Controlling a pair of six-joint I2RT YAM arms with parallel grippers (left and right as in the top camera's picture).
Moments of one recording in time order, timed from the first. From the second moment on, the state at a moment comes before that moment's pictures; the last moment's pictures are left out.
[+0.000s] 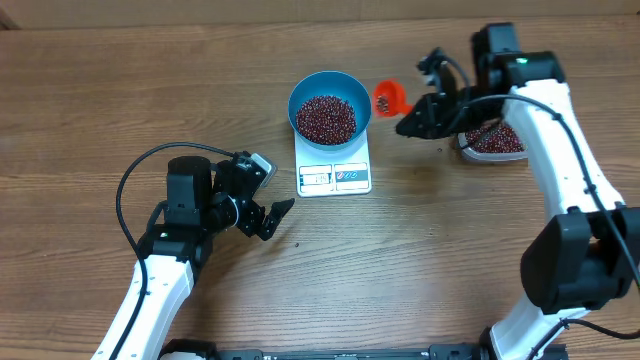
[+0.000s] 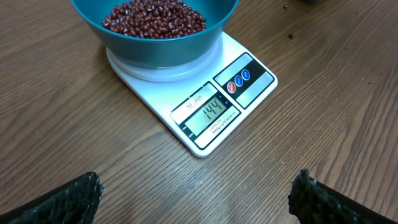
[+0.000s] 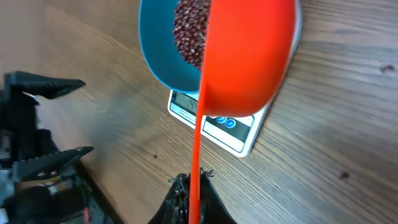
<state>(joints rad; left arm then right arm) -0.11 1.19 0.62 -0.22 0.53 0.37 0.11 1.88 1.71 -1.17 -0.70 -0.18</state>
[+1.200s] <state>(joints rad) -0.11 1.19 0.62 -0.22 0.53 0.37 0.58 1.88 1.83 -0.97 0.24 -0.11</state>
